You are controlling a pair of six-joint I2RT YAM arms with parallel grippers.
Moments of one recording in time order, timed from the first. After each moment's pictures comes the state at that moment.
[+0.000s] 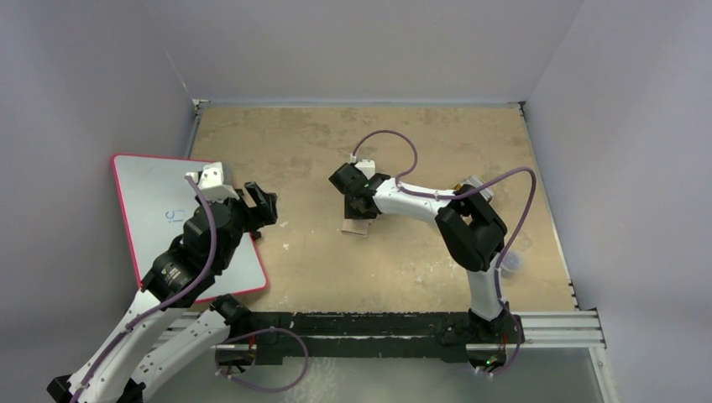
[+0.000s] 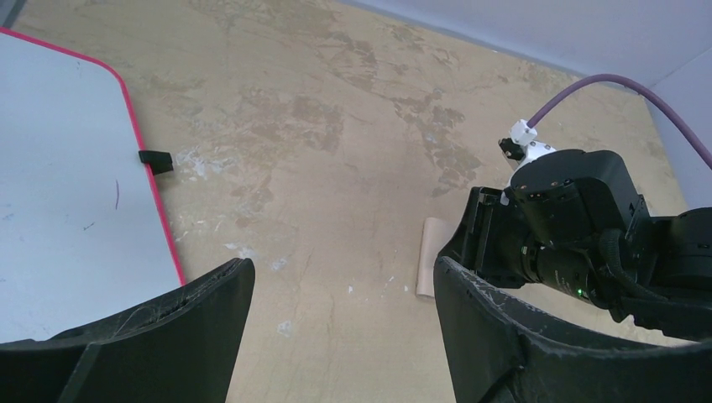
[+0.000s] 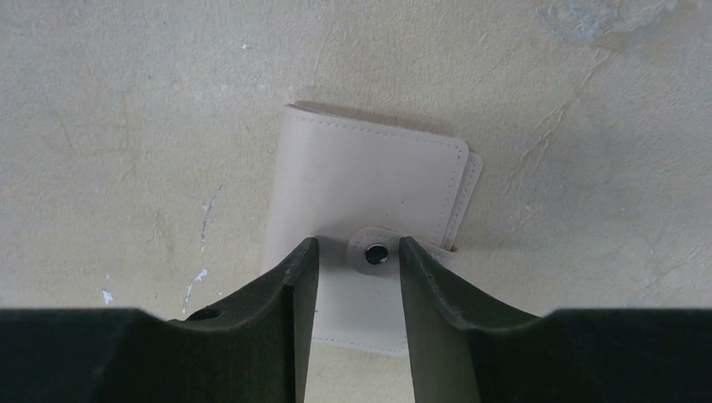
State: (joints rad) left arm -0.64 0.58 0.87 -0.62 -0.53 -0.51; right arm 0.84 2.00 1.42 -0.56 0.37 0.77
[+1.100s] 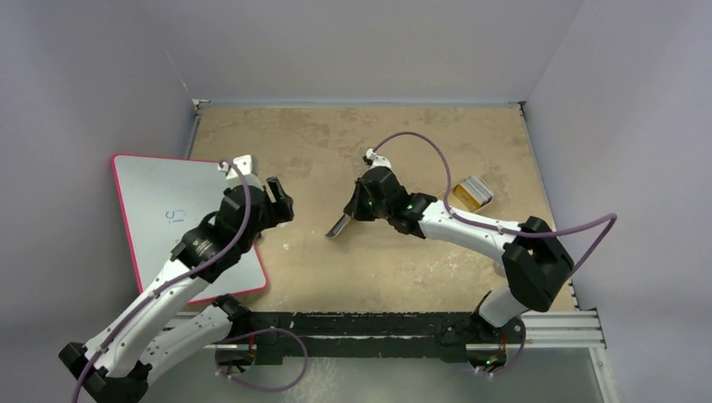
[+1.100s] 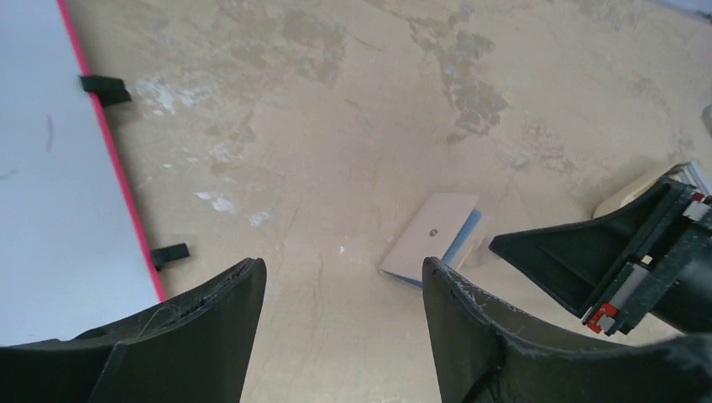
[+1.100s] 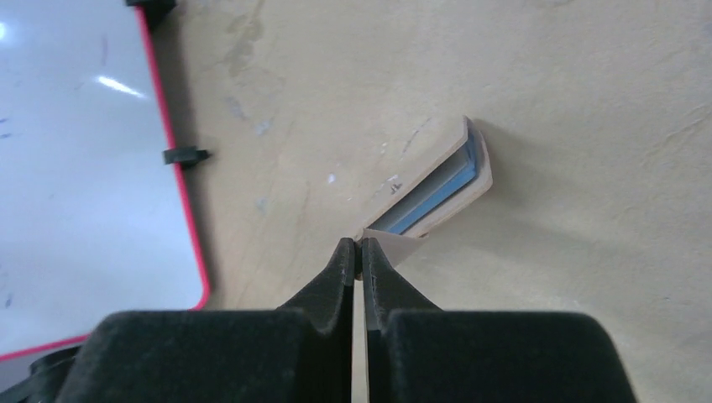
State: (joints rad) left arm -0.64 0.75 0.87 -0.63 -0.50 -0.62; right arm 0.85 1.58 1.07 -0.18 0.13 0.77
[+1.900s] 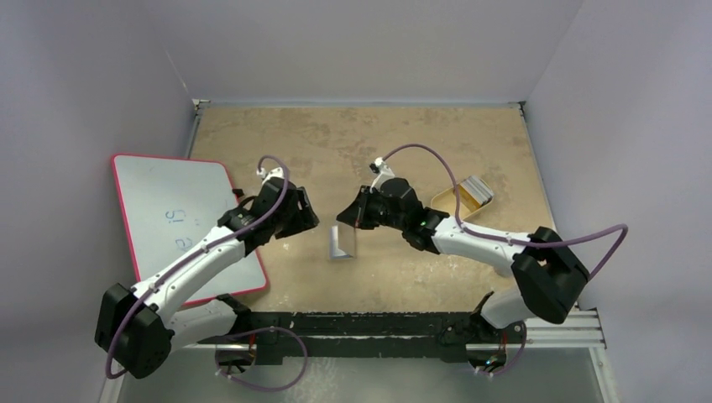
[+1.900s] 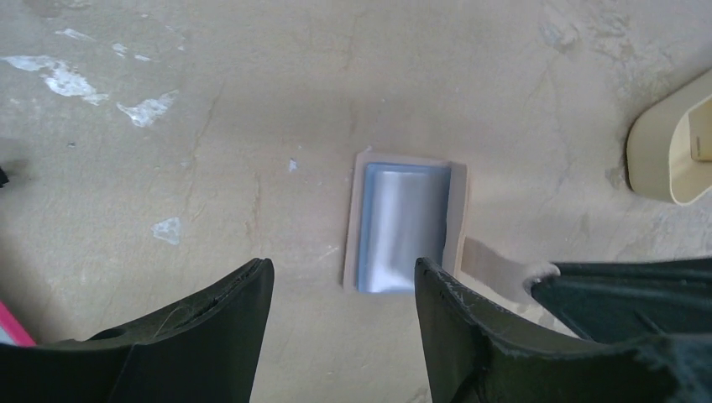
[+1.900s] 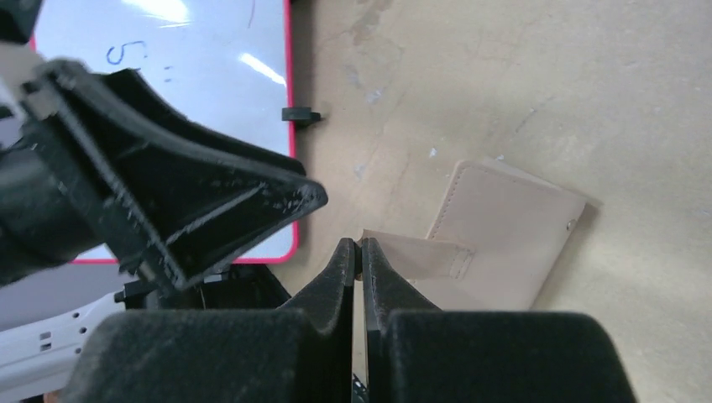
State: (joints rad) left arm -0.60 1.09 0.77 -0.52 -0.16 -0.81; right arm 0.83 1.45 0.81 0.19 -0.11 0.86
